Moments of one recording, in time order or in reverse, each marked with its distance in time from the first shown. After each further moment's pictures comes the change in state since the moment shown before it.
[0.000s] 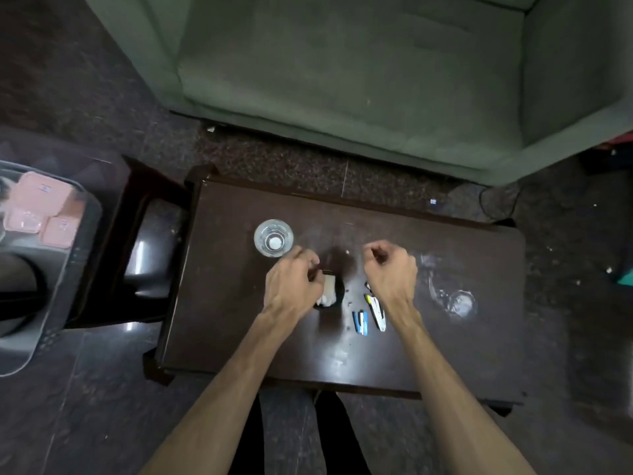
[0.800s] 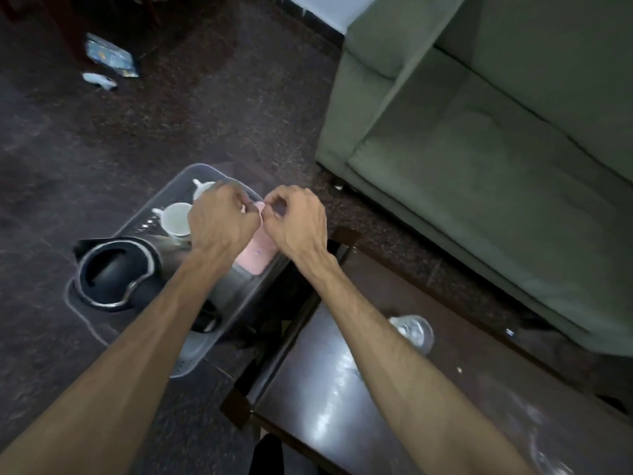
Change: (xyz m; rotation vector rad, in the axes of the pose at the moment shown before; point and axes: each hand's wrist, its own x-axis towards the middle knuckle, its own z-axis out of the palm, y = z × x) left_hand 0.054 -0.282 -0.335 -0.012 0.607 -0.421; right_hand -0.127 -0.393 0.297 -0.077 -0.367 -0.876
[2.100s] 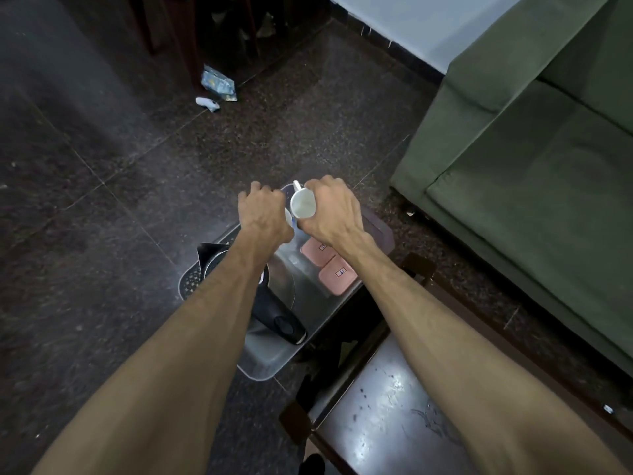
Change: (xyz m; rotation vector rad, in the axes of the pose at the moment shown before) left_hand 0.051 -0.060 -0.045 0.636 -0.238 0.021; right_hand 0.051 -0.065 0.049 -0.336 -0.216 -0.263
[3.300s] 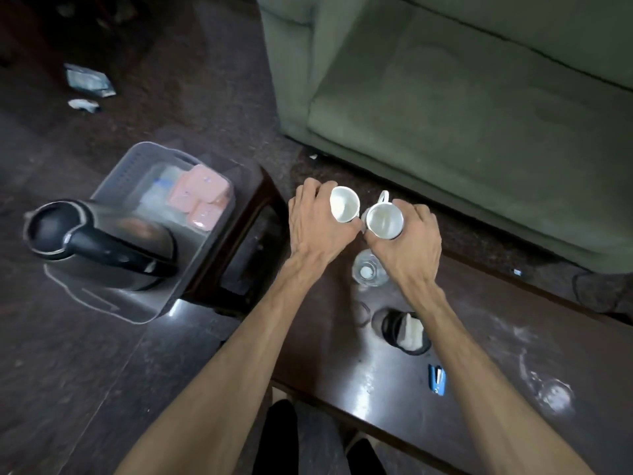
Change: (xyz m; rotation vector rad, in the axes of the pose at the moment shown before) left_hand -0.208 0.316 0.053 -0.659 0.246 0.305; right_hand -0.343 0.255 -0.071 0.204 0.455 0.662
